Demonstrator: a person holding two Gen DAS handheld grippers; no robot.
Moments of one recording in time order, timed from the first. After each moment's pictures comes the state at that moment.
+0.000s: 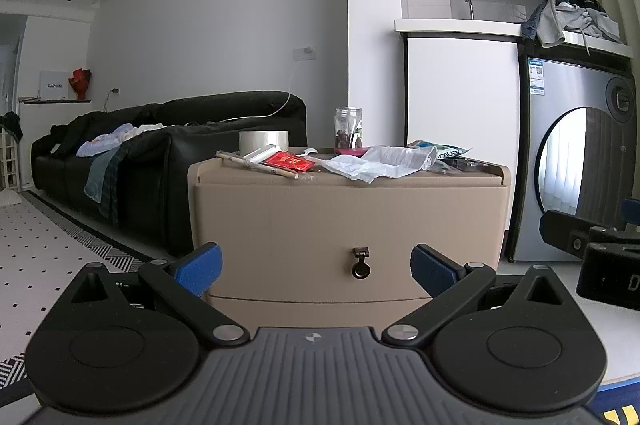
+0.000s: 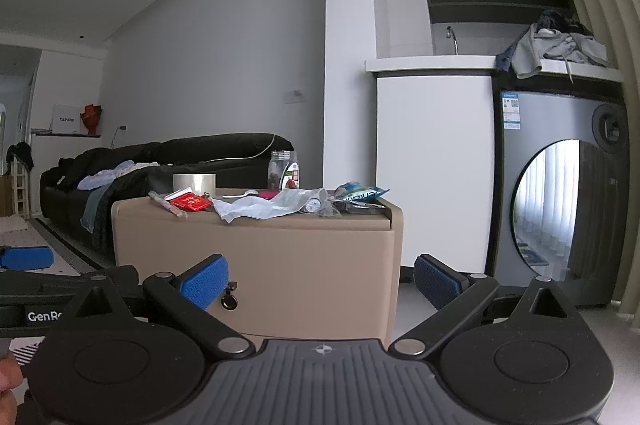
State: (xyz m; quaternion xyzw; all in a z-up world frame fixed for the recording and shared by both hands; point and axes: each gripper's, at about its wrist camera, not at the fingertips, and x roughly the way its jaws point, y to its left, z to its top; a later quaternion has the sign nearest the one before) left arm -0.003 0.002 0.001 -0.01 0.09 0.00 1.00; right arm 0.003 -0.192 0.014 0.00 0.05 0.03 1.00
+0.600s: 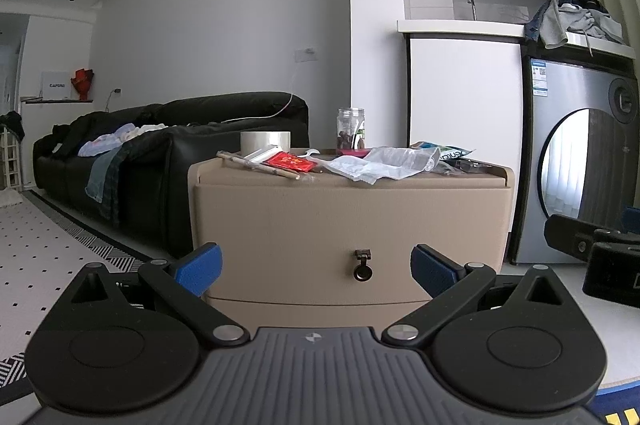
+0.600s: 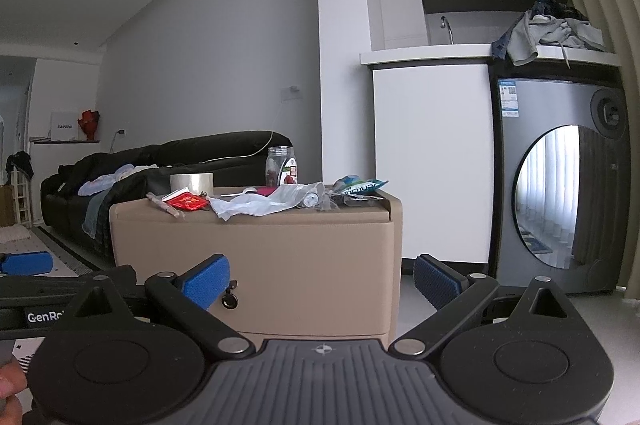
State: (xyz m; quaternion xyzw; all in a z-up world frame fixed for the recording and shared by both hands) left arm 0.002 0.000 0.001 -0.01 0.09 0.01 1.00; right arm 0.008 -0.197 0.012 0.01 0.05 0.04 1.00
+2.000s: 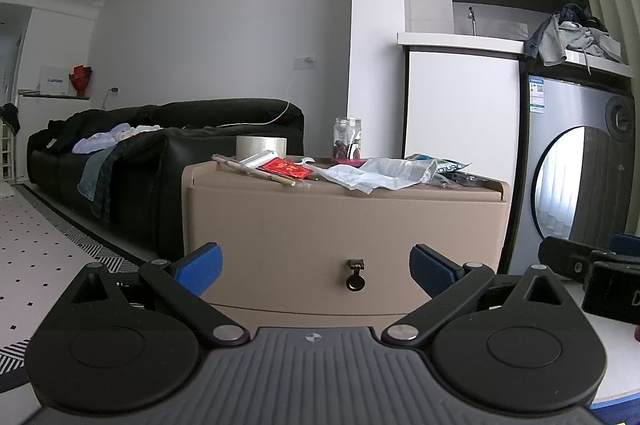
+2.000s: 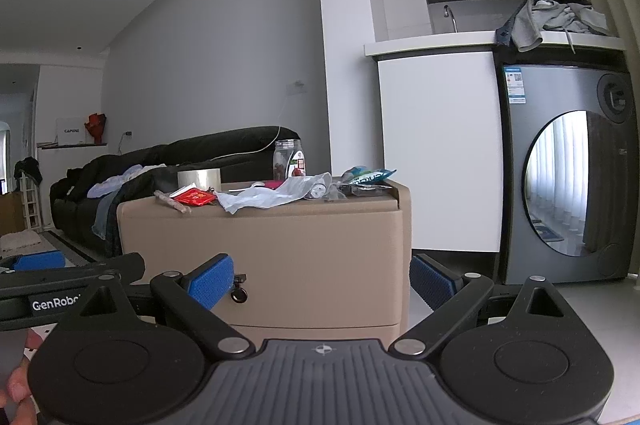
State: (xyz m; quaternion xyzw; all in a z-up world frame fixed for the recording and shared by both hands) left arm 0.008 0.004 -0.006 -0.03 0.07 0.00 1.00; right arm 0.012 -0.200 0.006 0.03 0.06 0.05 1.00
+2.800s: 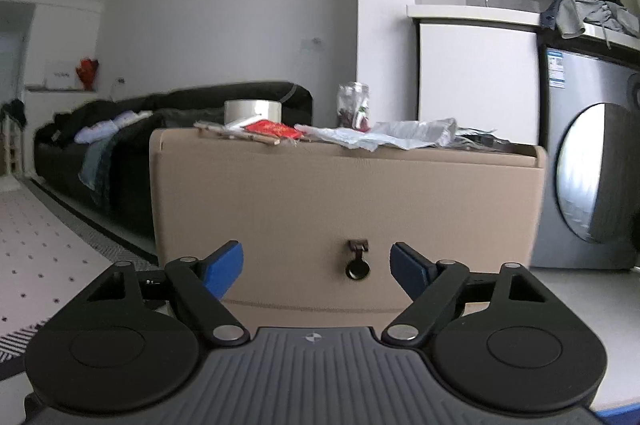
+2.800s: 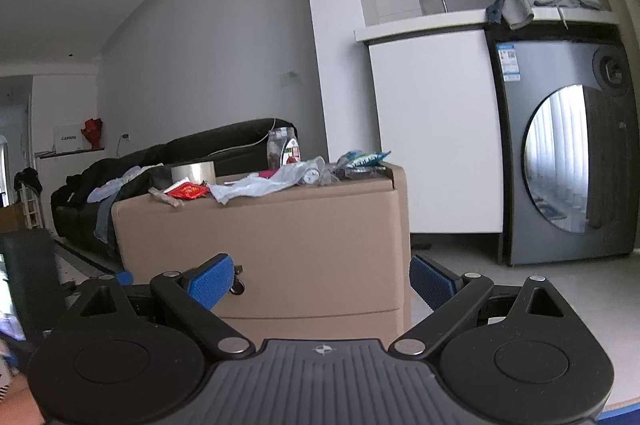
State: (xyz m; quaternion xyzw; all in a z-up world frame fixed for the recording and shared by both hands) left arm 0.086 -0.027 -0.048 -0.01 0.08 0.03 1.00; right arm 0.017 -0.215 -0.004 0.06 0.08 0.06 0.99
